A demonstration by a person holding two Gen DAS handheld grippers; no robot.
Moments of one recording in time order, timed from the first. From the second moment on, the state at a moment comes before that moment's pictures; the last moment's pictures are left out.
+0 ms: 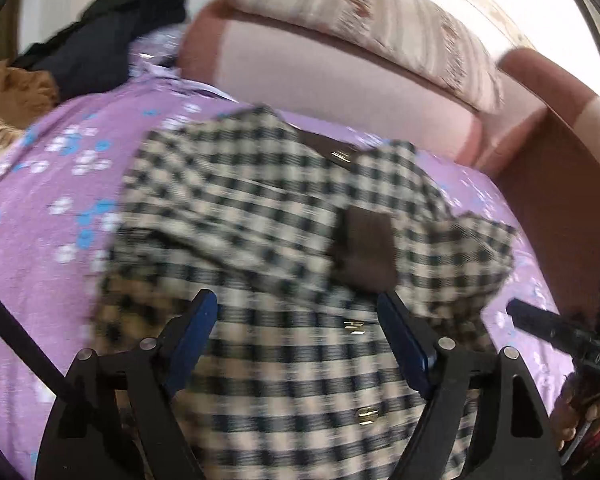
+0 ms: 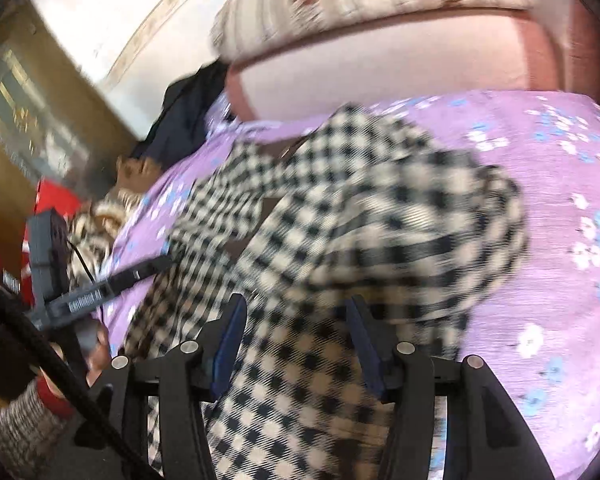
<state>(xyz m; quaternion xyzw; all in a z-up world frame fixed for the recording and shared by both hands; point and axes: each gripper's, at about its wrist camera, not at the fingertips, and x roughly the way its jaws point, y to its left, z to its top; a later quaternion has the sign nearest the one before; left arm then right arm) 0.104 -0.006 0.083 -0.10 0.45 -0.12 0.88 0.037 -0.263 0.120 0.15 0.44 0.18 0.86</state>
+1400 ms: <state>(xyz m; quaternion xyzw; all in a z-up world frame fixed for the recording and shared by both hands) 0.204 0.103 0.065 -0.12 0.47 0.04 0.88 0.136 -0.249 0.069 0.08 0.45 0.07 0.89</state>
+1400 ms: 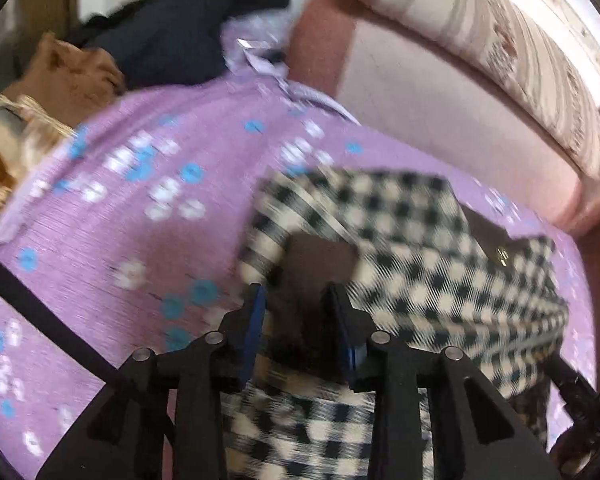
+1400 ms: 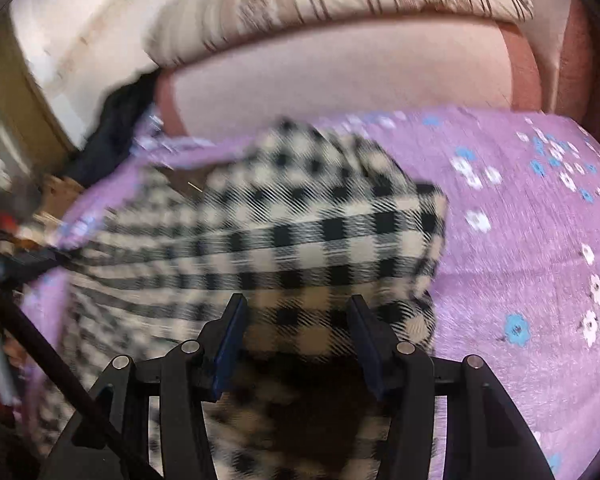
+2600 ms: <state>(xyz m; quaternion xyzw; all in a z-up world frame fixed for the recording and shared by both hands) 0.185 0.053 0.034 0.04 0.49 0.06 0.87 0.115 -0.187 0.053 -0.05 0.46 0.07 0.88</state>
